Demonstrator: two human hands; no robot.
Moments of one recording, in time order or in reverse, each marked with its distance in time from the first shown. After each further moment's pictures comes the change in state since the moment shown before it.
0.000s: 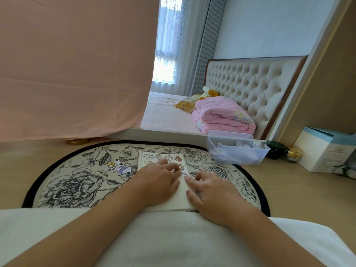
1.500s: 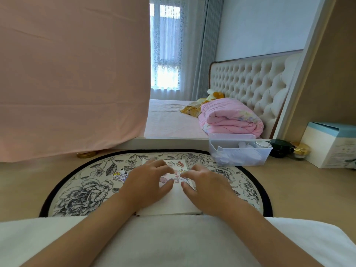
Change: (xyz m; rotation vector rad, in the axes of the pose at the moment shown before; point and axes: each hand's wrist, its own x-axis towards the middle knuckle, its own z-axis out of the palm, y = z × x) left_hand -0.021 -0.003 -0.014 -0.162 0.374 -0.157; right_hand 0.005 -0.009 -0.018 0.281 0.212 -0.010
